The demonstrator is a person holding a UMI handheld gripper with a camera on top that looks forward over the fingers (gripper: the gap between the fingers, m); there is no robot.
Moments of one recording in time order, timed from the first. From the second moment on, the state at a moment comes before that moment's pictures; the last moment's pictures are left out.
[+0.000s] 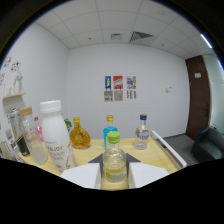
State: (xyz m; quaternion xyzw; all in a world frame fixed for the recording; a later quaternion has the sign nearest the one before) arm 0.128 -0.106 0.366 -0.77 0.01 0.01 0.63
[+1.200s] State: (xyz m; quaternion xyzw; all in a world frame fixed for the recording) arm 0.117 -0.218 0.160 -0.78 -0.30 -0.25 0.49
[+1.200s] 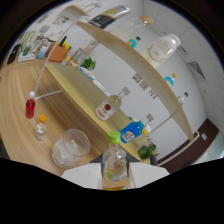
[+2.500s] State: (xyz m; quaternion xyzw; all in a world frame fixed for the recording) arm 0.079 -0.210 0.245 -0.70 -0.35 -0.22 0.59
